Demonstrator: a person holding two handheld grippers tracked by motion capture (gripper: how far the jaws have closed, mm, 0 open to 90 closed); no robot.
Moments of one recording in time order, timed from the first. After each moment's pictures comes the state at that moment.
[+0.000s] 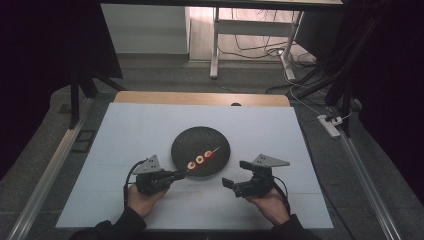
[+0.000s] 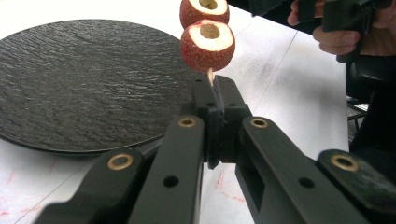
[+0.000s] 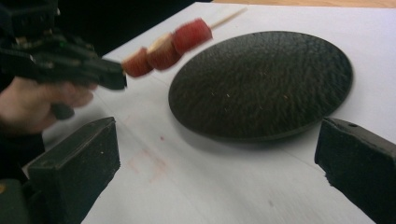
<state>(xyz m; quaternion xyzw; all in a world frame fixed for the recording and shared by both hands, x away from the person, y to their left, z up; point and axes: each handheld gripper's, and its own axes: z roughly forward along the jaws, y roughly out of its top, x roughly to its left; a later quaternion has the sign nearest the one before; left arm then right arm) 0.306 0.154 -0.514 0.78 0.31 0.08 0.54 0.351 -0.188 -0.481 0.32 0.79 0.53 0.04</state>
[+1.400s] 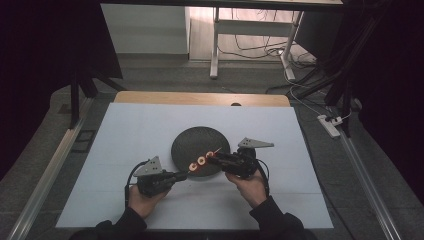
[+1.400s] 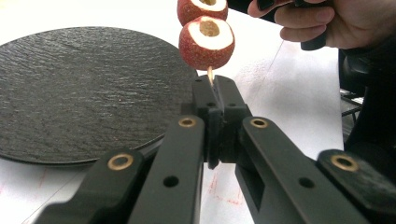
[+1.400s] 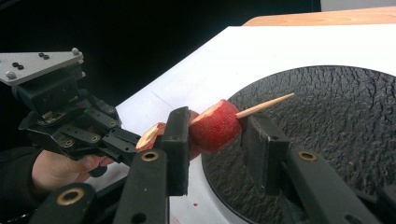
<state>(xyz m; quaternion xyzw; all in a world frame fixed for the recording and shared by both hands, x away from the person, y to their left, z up) 0.303 0.149 -0.511 0.79 0.29 0.09 0.54 0.387 -0.148 -0.471 0.31 0.76 0.57 -0.03</state>
